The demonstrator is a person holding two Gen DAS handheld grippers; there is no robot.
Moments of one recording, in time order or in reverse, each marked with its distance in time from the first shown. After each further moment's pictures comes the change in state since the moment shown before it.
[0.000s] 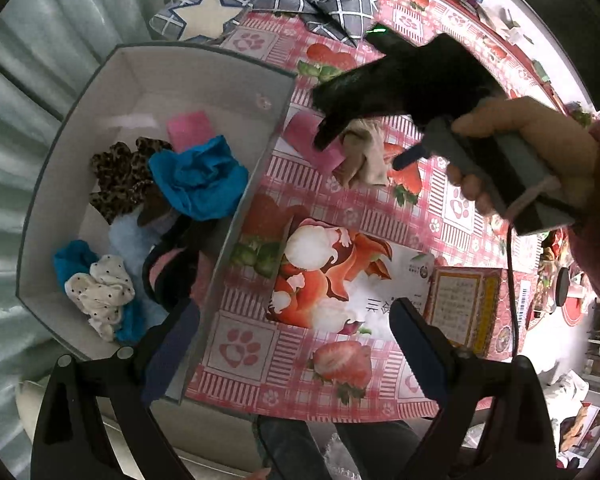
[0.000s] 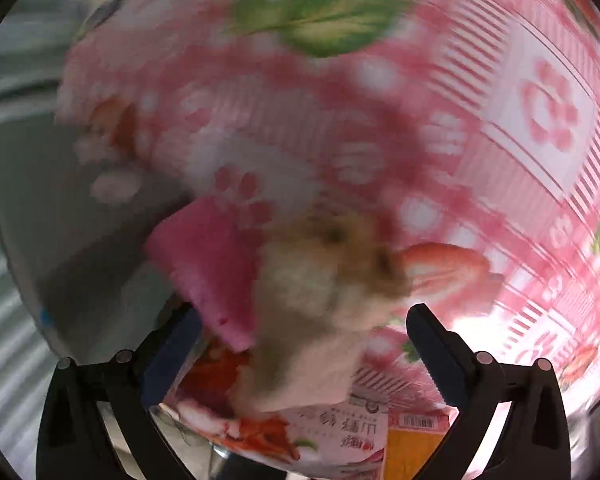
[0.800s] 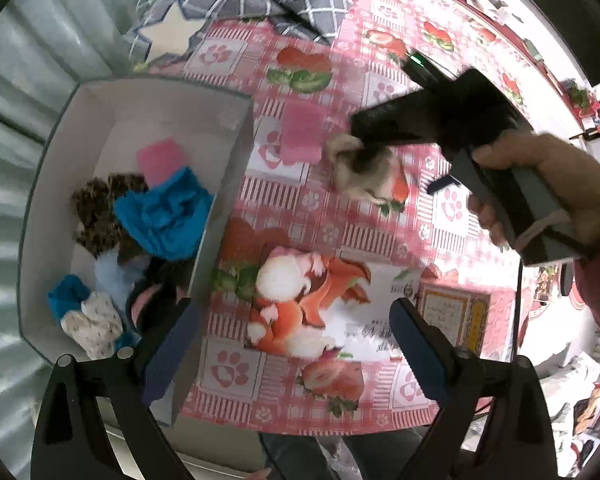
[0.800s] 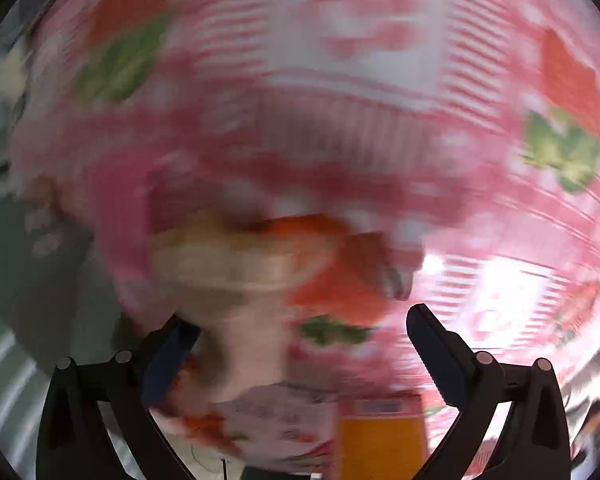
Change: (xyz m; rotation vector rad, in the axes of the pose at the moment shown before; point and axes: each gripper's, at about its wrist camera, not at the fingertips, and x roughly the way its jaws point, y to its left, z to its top) left arm 0.004 -0.031 0.033 0.089 0.011 0.034; right arm 0.006 -0.096 -0.033 0.235 -0.004 -0.044
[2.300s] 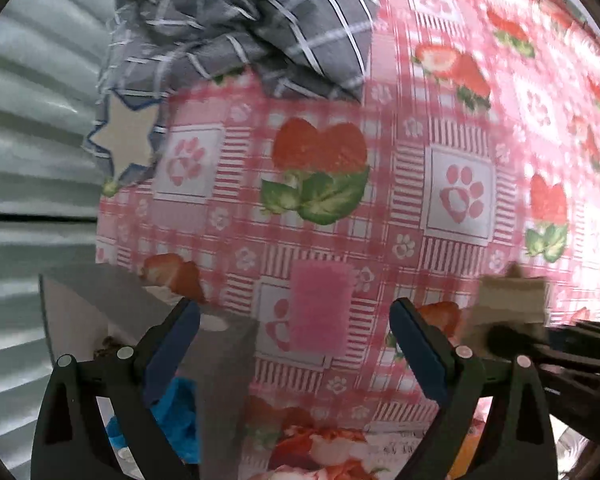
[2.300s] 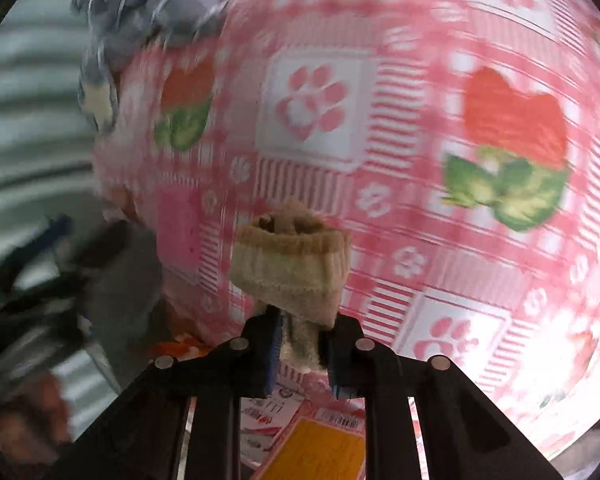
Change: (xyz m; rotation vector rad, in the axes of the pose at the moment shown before) left arm 0.106 -0.052 0.161 0.077 0.054 0.317; right arm -0.031 -0.031 -0.051 -0.175 -0.199 0.277
